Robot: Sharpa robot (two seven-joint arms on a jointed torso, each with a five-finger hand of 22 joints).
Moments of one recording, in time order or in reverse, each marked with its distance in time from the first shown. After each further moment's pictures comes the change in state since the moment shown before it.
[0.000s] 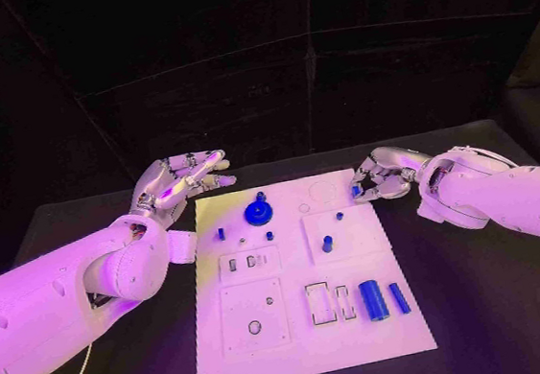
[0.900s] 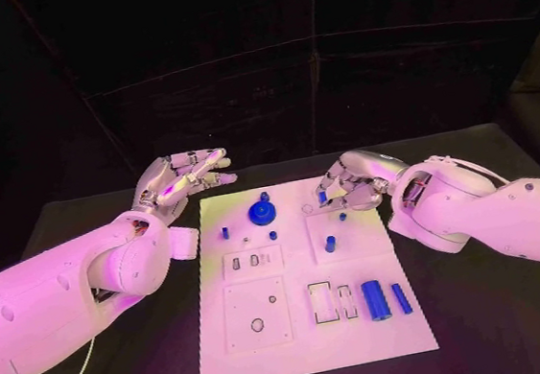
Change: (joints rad) left arm 0.000 0.002 0.000 -0.017 0.000 0.000 -0.003; left_hand 0.000 0.008 0.000 0.000 0.000 0.007 0.000 0.000 0.000 0.004 -0.004 0.000 0.000 0.000 0.000 -0.006 0.001 0.000 0.000 0.000 -0.004 -0.002; right arm 0.018 -0.003 0.001 0.358 -0.118 -0.133 -0.256; right_hand -0.037 0.013 0.064 -0.016 -0.067 0.003 0.003 0.001 -0.001 0.000 -0.007 0.008 0.000 0.000 -0.007 0.004 0.000 0.000 0.003 -0.011 0.007 0.010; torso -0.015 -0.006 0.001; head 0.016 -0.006
